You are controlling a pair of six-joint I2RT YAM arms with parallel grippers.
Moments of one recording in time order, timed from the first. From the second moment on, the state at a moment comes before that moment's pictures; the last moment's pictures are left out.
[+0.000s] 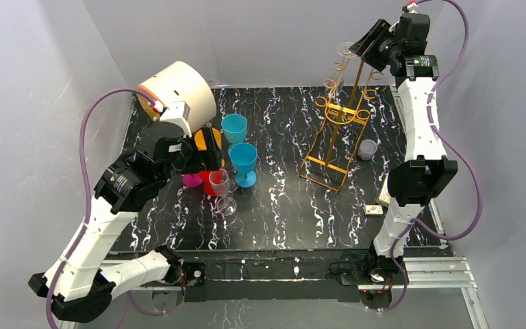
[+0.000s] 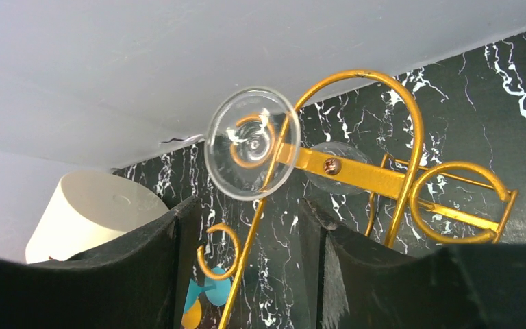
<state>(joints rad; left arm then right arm) -0.65 1.00 1.45 -1.03 -0.27 -0.51 0.02 1.93 2.28 -0.70 -0.24 0.60</state>
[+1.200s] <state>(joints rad) -0.65 1.00 1.45 -1.03 -0.28 -0.52 0.02 2.03 2.32 -0.61 -0.24 0.62</state>
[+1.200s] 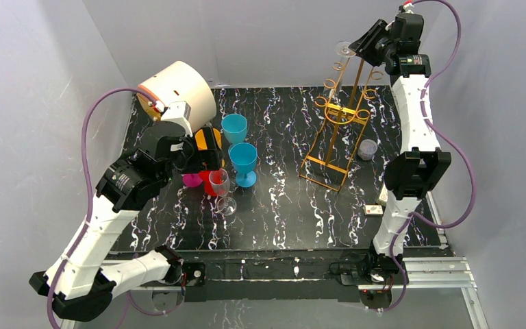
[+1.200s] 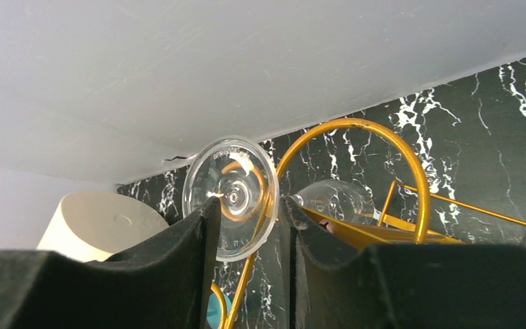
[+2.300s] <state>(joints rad) -0.65 1.01 1.45 -1.05 -0.28 -0.52 0.02 2.03 2.21 -0.44 -0.26 0.78</state>
